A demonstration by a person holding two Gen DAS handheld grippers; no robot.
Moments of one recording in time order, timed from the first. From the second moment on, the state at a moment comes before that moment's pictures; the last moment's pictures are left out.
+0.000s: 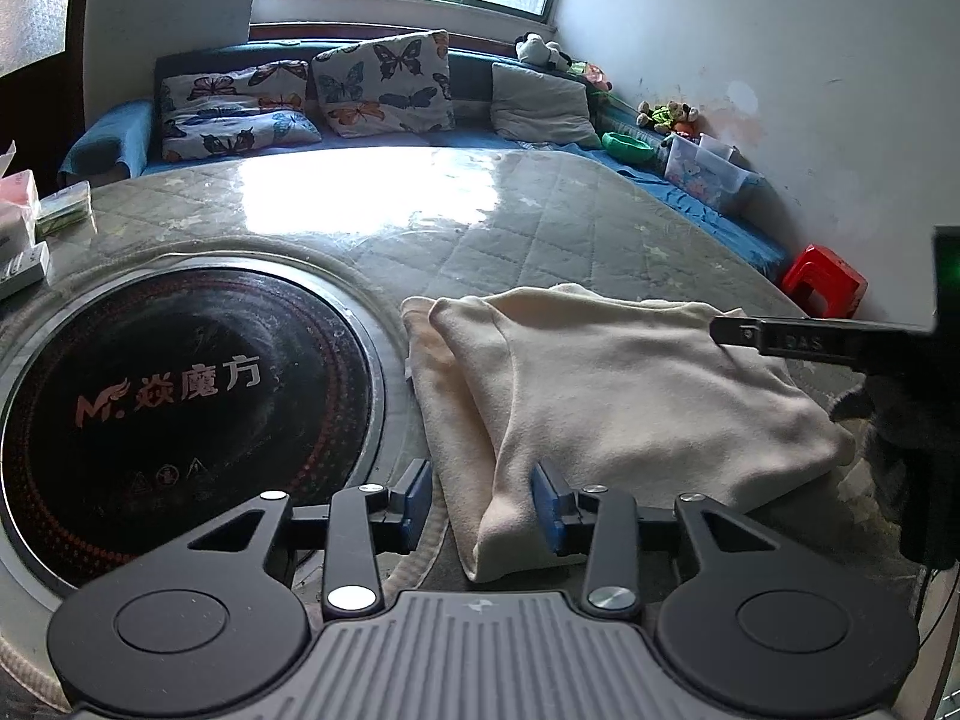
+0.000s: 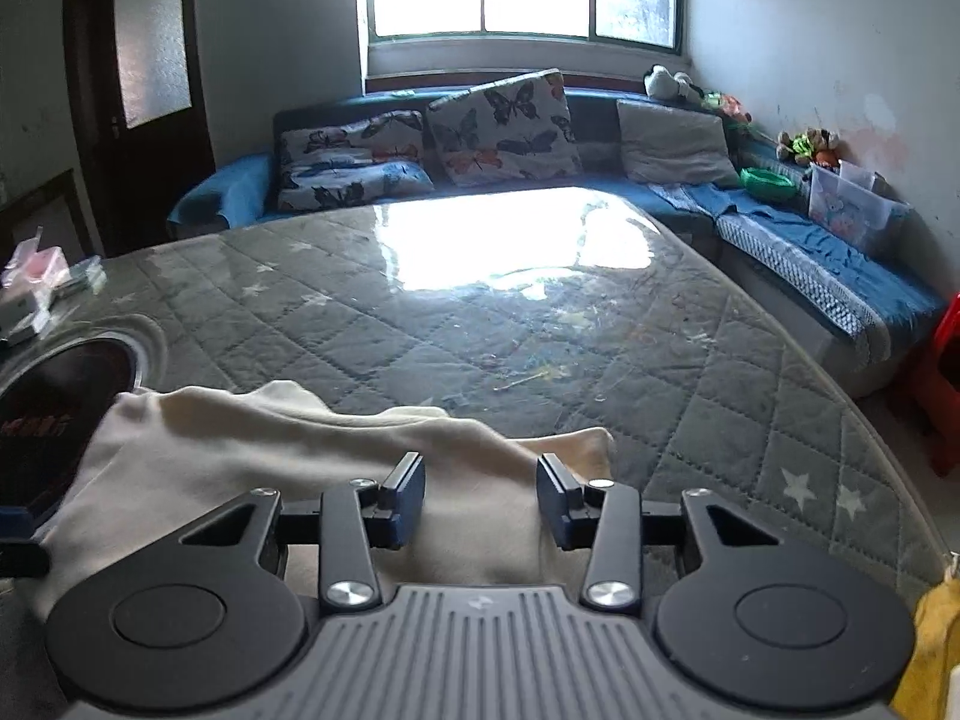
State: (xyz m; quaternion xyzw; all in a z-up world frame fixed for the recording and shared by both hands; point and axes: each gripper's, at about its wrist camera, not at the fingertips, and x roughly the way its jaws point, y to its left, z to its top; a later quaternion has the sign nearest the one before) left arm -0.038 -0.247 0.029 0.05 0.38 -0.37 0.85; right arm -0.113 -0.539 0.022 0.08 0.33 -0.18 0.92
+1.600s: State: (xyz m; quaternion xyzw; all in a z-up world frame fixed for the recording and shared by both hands) left arm -0.053 -0.227 0.039 0.06 0.37 -0.35 0.86; right arm -0.153 -0.443 0.035 0.00 0.33 -0.10 0.94
